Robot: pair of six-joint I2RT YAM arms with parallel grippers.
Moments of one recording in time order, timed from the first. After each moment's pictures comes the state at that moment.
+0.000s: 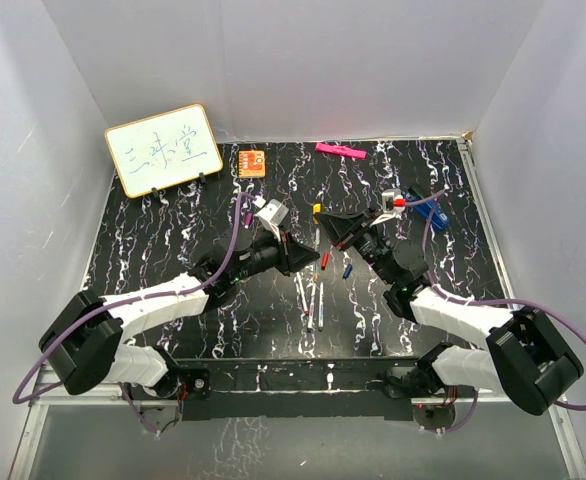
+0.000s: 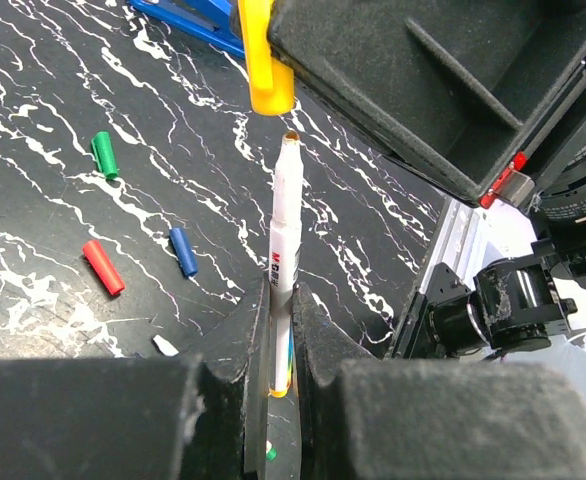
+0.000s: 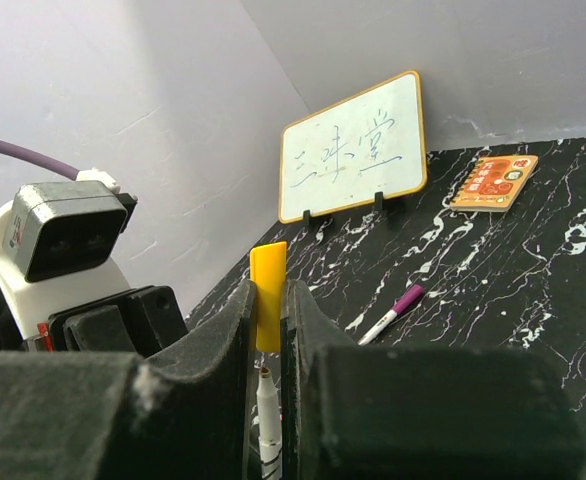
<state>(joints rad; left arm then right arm) -0.81 1.33 0.65 0.52 0.28 -0.52 0.59 1.18 0.43 1.05 -0.08 0.62</state>
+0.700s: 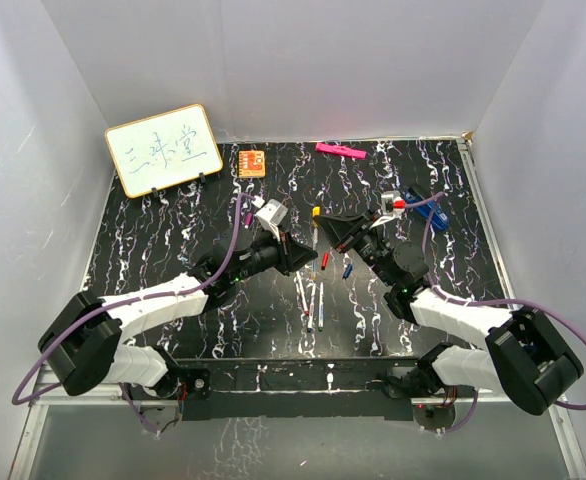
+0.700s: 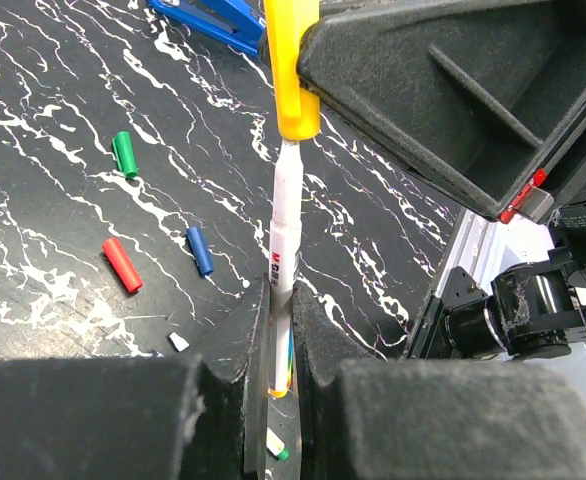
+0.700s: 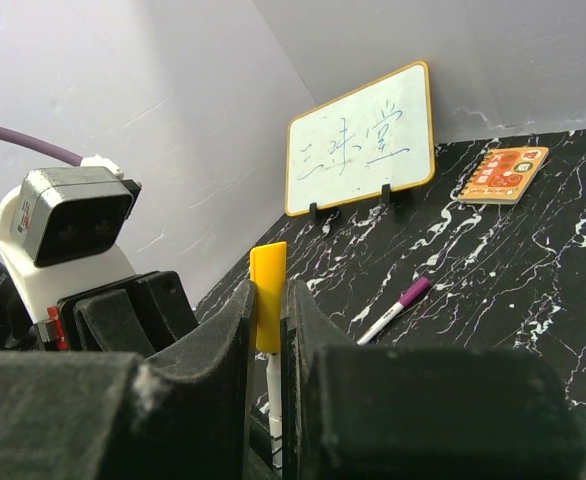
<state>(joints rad) -0.81 1.32 0.65 0.50 0.25 -0.50 0.59 1.18 0.41 1.07 -0.10 0.63</state>
